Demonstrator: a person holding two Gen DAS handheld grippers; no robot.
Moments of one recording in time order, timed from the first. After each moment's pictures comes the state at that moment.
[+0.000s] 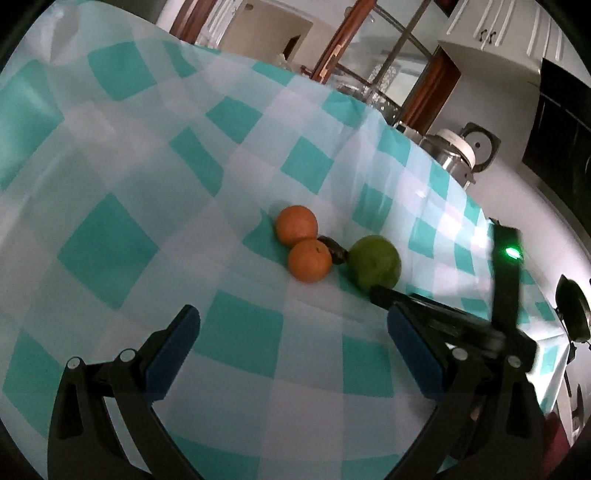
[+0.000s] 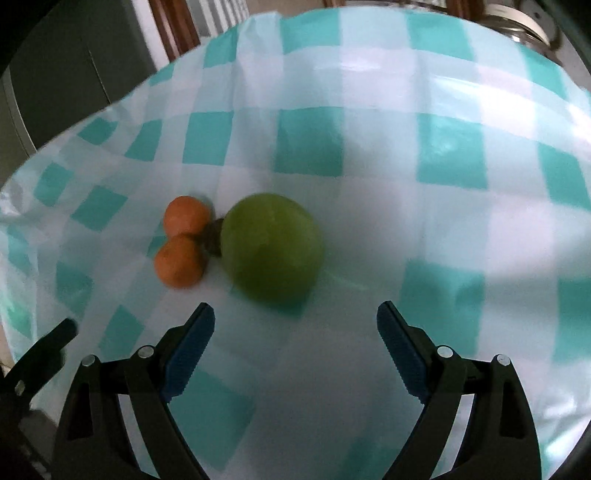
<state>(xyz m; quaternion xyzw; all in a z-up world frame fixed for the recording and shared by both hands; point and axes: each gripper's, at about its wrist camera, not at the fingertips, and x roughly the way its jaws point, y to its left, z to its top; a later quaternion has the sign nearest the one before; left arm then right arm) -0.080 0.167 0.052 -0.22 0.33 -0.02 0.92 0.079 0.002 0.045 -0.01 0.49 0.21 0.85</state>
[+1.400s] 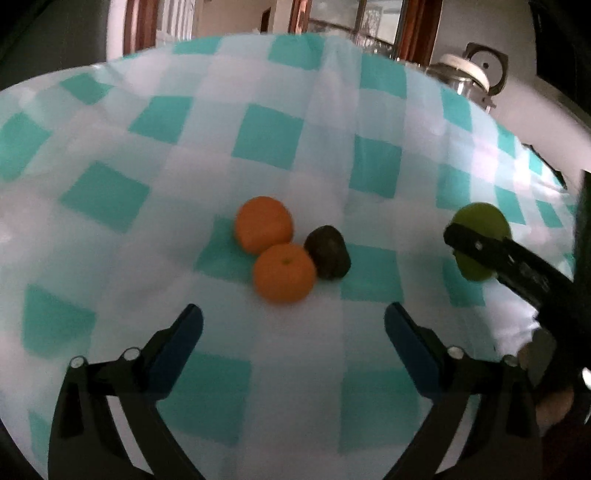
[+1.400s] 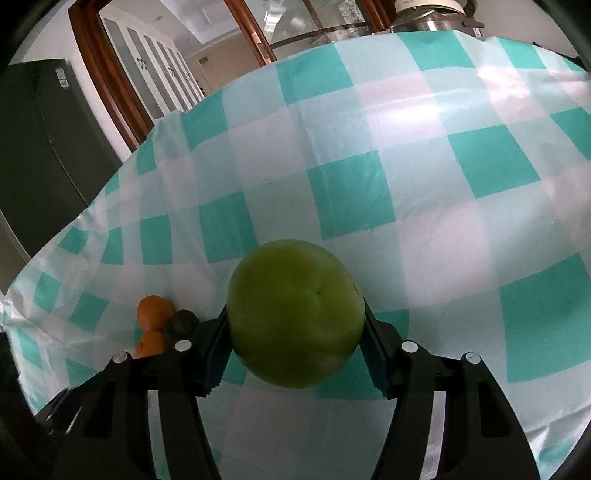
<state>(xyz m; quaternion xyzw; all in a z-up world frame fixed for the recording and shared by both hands) 0.008 0.107 0.039 -0.06 0.42 0.01 0.90 0.077 -0.078 0.047 0.15 0.41 0.14 0.89</state>
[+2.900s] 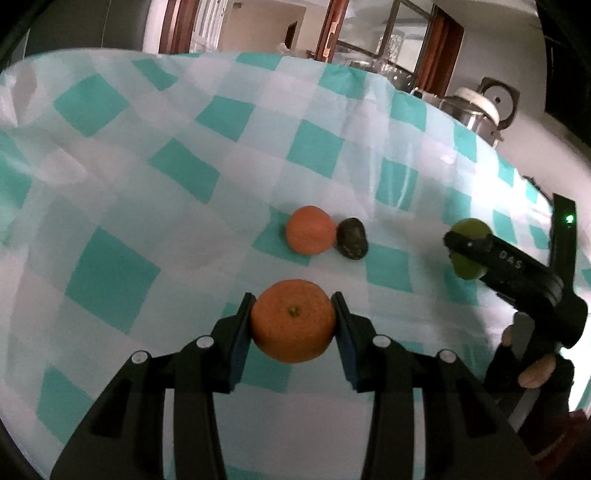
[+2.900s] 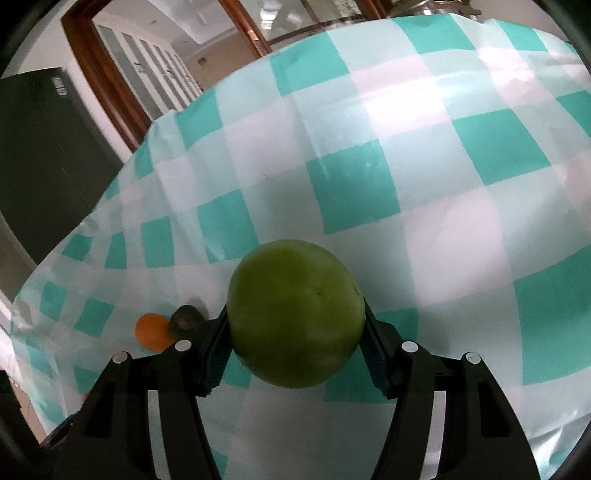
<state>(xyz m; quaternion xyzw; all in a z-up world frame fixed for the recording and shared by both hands) -0.049 0.138 0.053 -0.11 0.38 0.04 0.92 0.087 -0.085 0.044 0.18 0.41 0.14 0.88</state>
